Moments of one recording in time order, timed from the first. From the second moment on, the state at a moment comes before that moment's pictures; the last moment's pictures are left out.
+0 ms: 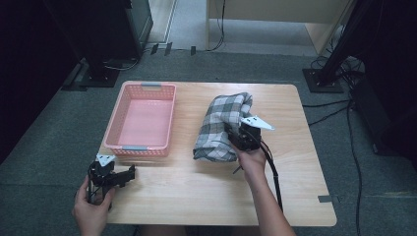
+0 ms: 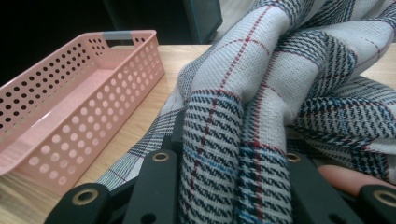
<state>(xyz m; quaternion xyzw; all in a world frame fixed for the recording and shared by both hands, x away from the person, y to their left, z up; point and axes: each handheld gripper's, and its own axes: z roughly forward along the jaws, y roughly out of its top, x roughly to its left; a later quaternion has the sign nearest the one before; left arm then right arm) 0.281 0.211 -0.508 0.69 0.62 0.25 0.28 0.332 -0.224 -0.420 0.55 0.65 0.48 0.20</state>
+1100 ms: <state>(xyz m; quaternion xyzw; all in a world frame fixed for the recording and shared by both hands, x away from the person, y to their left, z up) 0.281 0.211 -0.508 0.69 0.62 0.25 0.28 0.339 -0.206 -0.370 0.53 0.65 0.50 0.22</state>
